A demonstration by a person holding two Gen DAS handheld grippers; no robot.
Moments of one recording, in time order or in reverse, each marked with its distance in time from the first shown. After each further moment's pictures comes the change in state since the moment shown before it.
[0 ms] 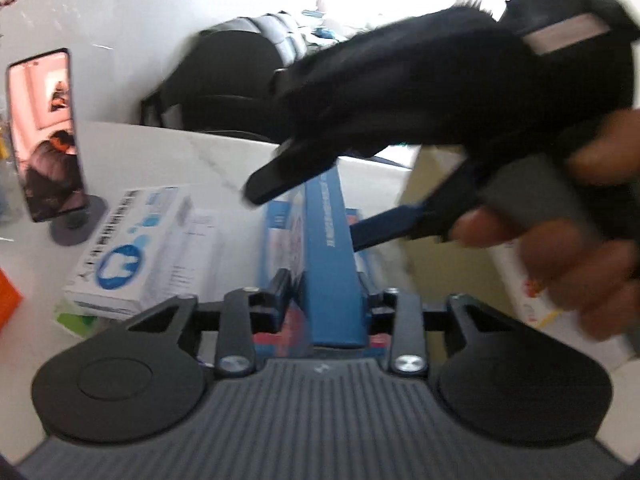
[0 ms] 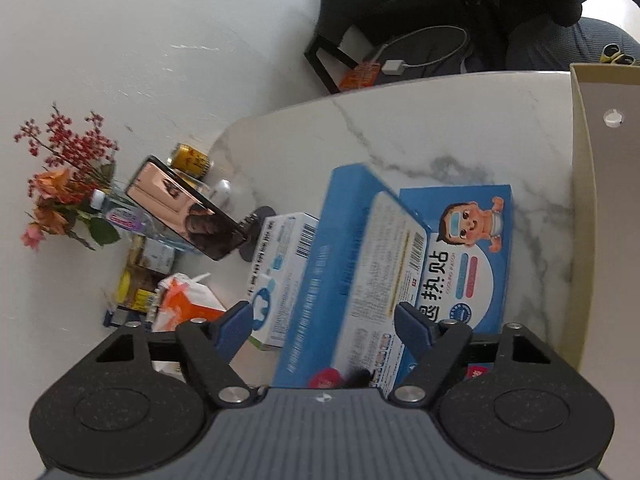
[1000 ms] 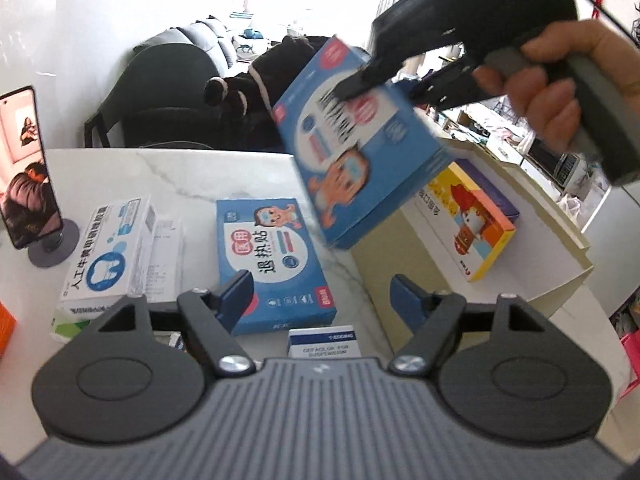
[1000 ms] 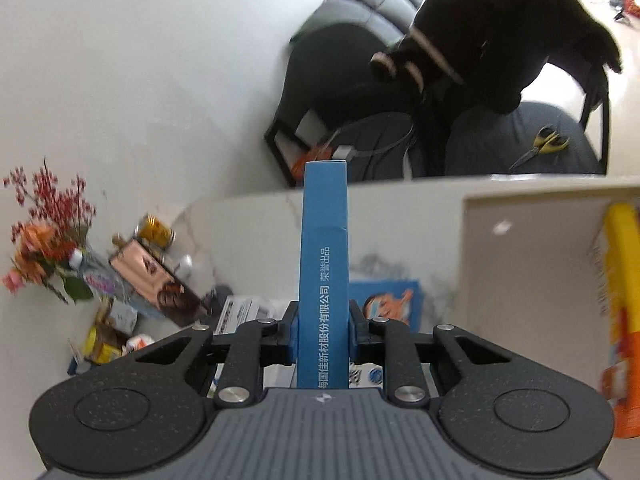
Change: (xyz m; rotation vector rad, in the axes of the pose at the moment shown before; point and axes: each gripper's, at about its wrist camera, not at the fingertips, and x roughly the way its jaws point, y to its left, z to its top) left arm -0.026 -0.006 0.004 0.139 0.021 -0.163; right arm -0.103 0.000 0.015 -0.020 -0.261 -0.156
